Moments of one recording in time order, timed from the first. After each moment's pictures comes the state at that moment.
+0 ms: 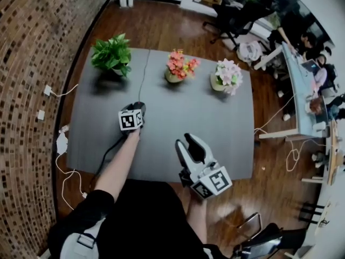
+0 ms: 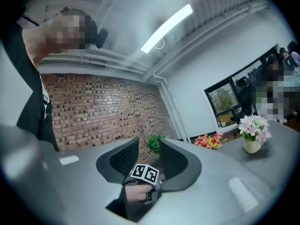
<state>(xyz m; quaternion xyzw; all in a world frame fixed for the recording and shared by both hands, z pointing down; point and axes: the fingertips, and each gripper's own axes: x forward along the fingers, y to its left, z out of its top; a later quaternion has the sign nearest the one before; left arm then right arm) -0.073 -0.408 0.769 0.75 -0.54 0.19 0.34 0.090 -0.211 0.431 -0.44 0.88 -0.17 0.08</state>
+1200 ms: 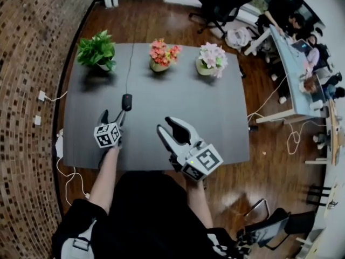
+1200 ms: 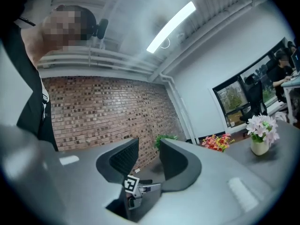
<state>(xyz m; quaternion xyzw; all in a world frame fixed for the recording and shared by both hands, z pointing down) -0.119 -0.323 0.721 0.78 -0.56 0.11 0.26 0.088 -0.194 0.426 -0.39 0.91 -0.16 0.08</state>
